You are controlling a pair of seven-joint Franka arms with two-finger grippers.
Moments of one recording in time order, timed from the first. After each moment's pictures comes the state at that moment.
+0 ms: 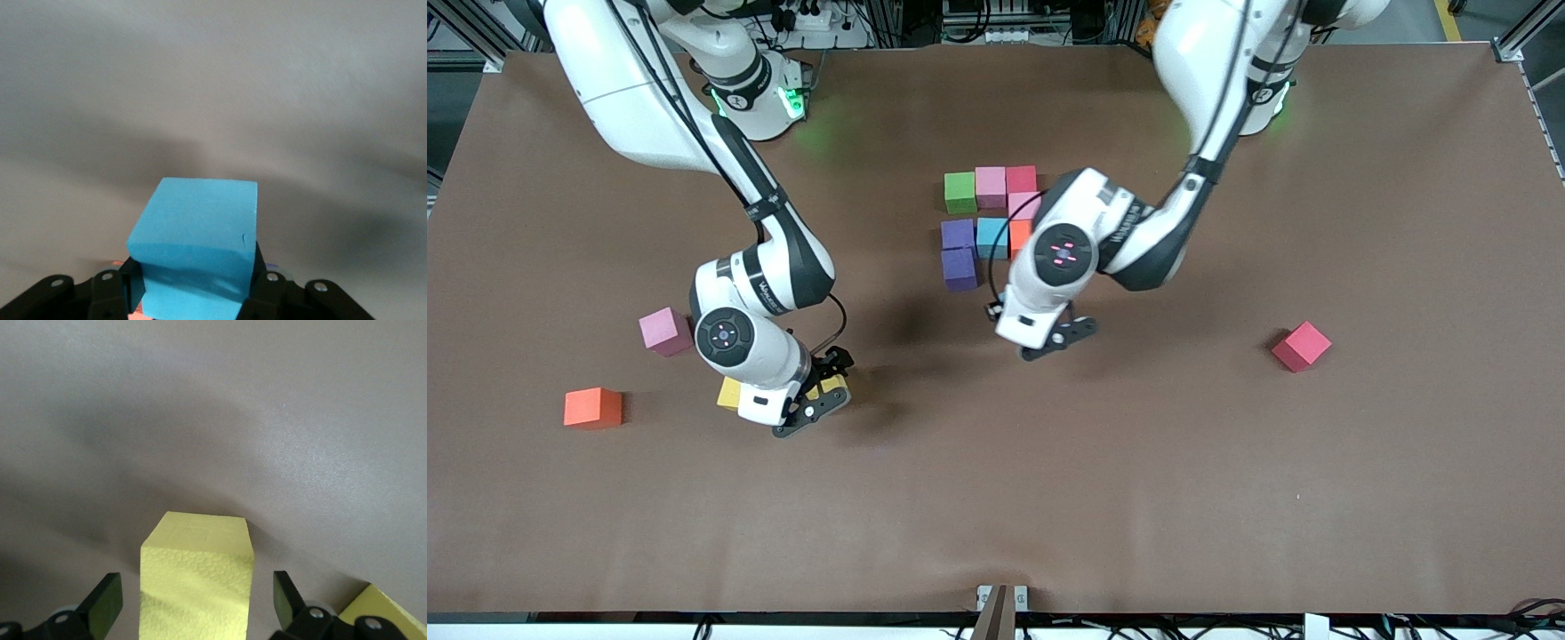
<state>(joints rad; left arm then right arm) -0.78 0.73 0.05 -1.36 -0.26 2.01 -1.01 0.23 0.66 0.09 -1.67 -0.04 2.27 -0.22</state>
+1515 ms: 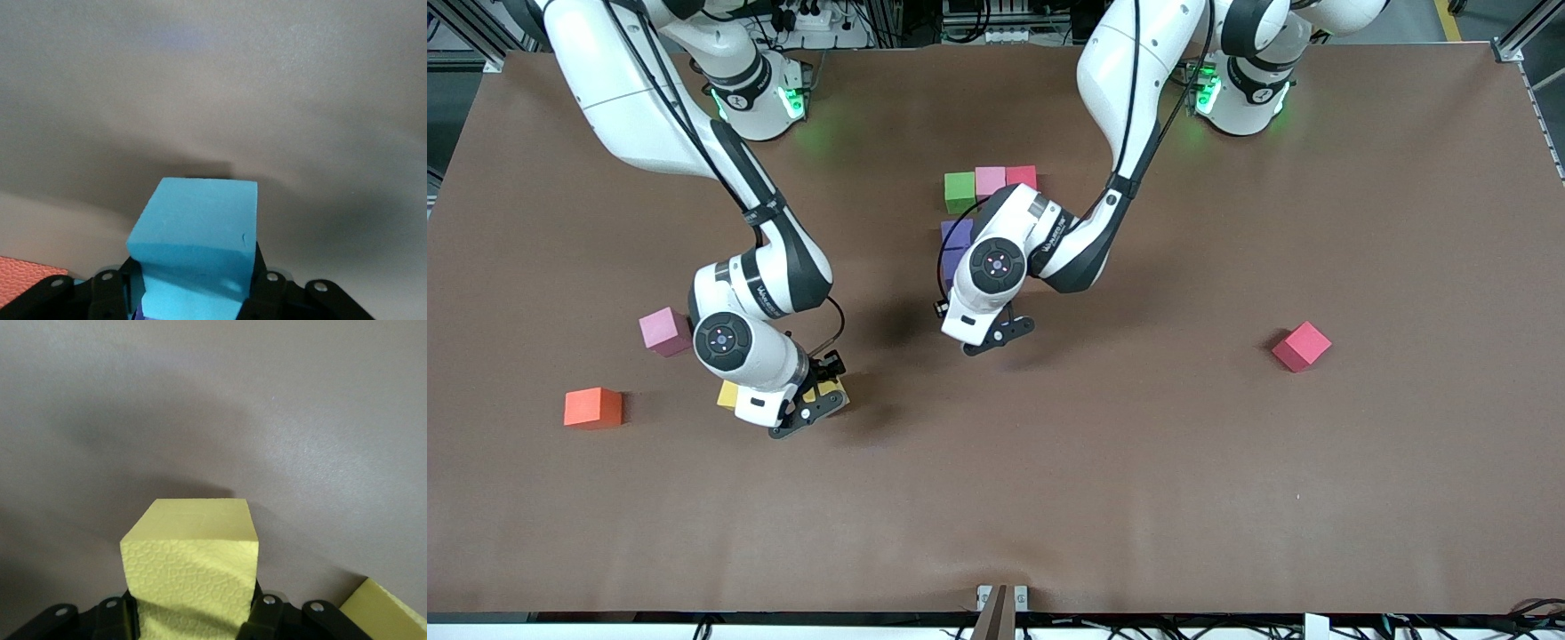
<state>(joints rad) -0.99 0.95 0.26 -1.18 -0.57 2.02 -0.97 0.22 0.65 0.09 -1.67 -0.04 2.27 -0.19</state>
